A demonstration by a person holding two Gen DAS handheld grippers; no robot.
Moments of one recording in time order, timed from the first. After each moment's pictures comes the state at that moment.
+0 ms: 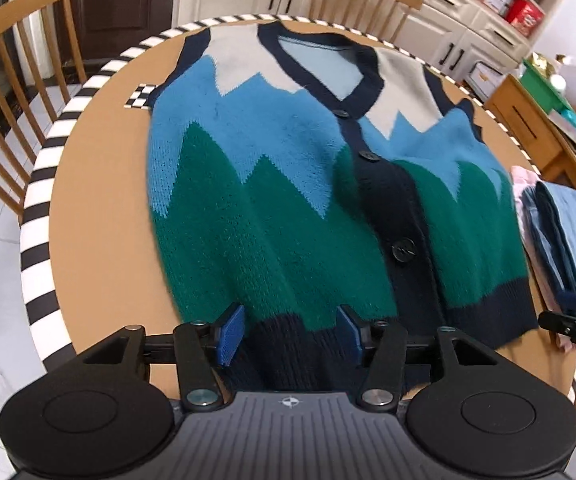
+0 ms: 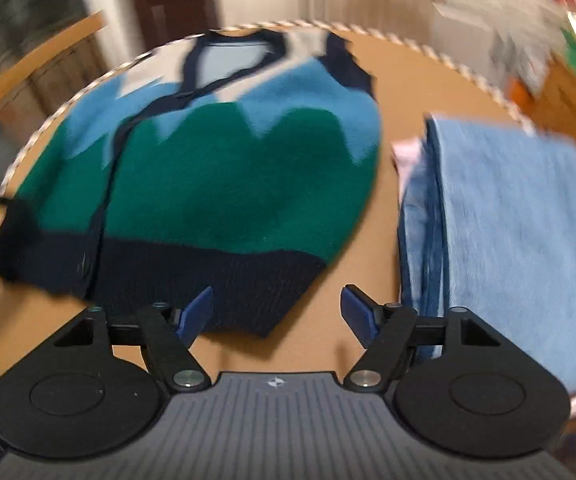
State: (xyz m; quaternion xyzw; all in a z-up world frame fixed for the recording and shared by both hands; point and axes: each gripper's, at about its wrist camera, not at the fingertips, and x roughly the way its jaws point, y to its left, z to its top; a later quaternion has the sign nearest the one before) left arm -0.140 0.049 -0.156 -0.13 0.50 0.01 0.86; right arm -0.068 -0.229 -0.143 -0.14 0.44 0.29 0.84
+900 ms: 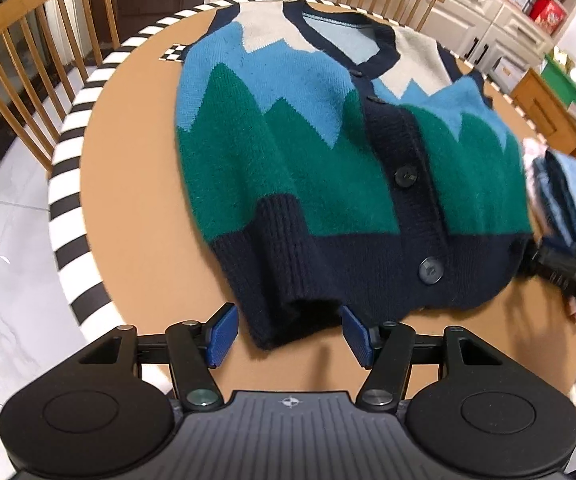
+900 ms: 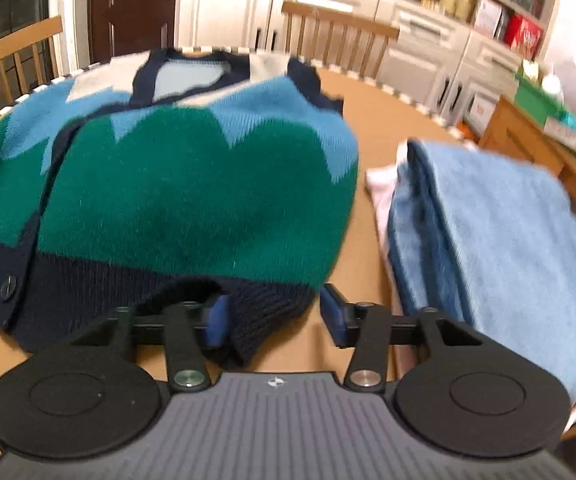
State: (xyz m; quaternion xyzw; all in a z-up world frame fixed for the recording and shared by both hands) left arm -0.200 0.019 -0.170 -0.11 0.51 0.06 0.85; right arm -0.066 -0.207 -0.170 -0.14 0.36 0.20 0.90
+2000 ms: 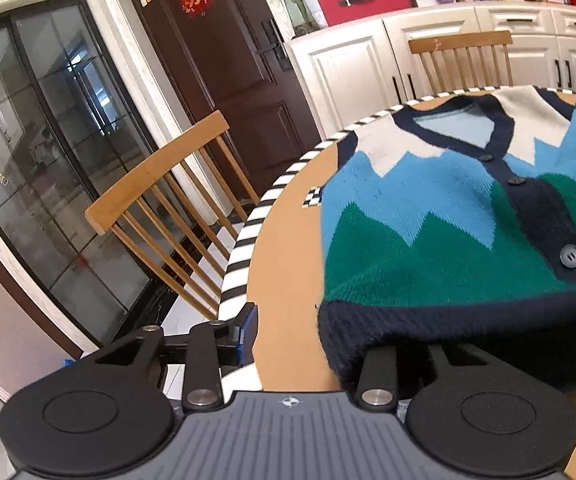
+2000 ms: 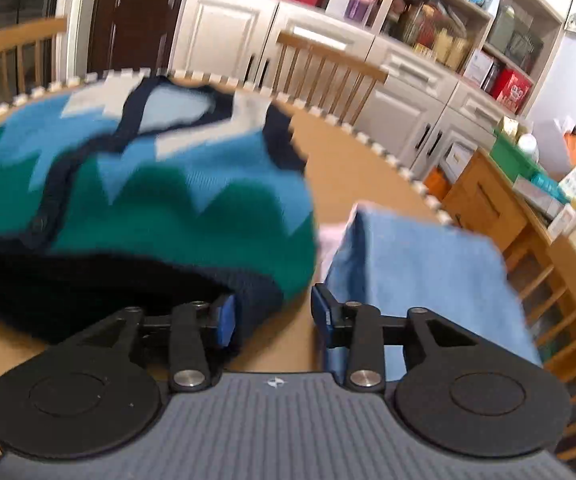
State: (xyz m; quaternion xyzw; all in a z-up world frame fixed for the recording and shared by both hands) left arm -0.184 0.024 -0.172 0.12 0.35 0.27 0.89; right arm -0.077 -0.215 -0.140 -0.22 0.32 0.17 0.90
